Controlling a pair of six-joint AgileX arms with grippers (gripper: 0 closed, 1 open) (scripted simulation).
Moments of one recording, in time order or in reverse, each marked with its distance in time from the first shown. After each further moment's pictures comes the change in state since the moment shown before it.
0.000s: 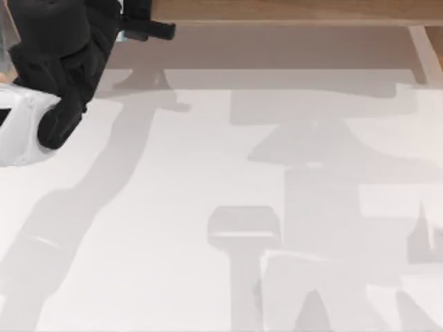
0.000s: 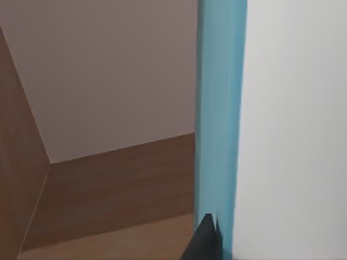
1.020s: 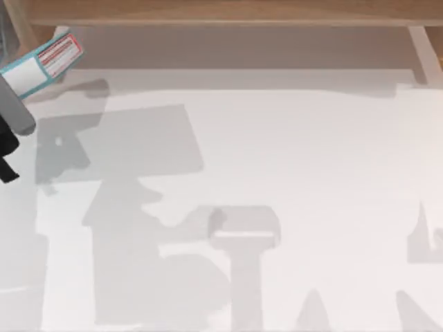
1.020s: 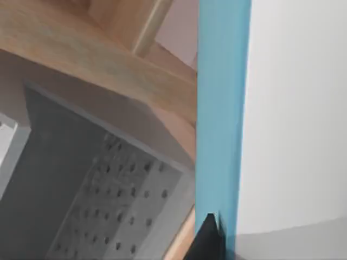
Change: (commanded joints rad) left arm 0.495 -0.271 -0.373 -0.294 0.446 0.963; right arm 0.000 0.000 0.000 0.000 0.000 0.000
